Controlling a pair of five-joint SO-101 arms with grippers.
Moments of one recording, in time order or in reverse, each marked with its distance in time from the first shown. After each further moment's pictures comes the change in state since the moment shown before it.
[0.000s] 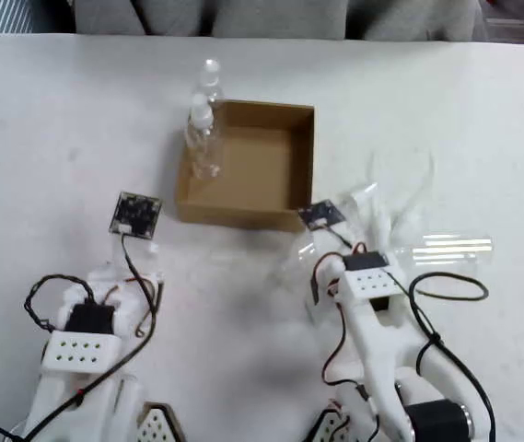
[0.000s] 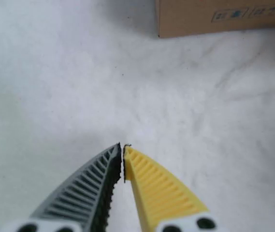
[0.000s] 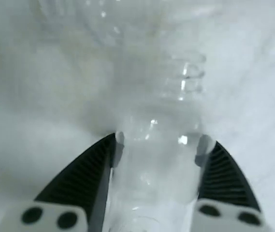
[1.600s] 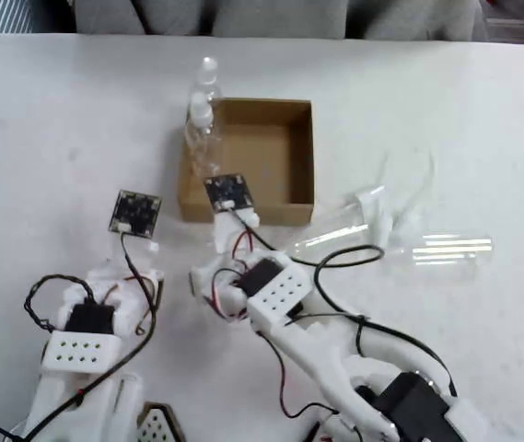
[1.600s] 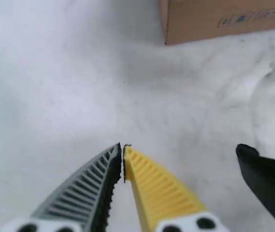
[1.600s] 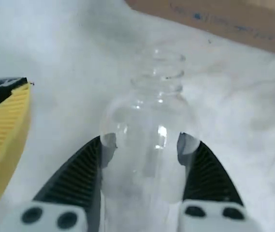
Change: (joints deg) left arm 0.0 0.0 0.0 -1.6 0.0; right arm -33.8 10.0 -12.7 -20.7 -39.6
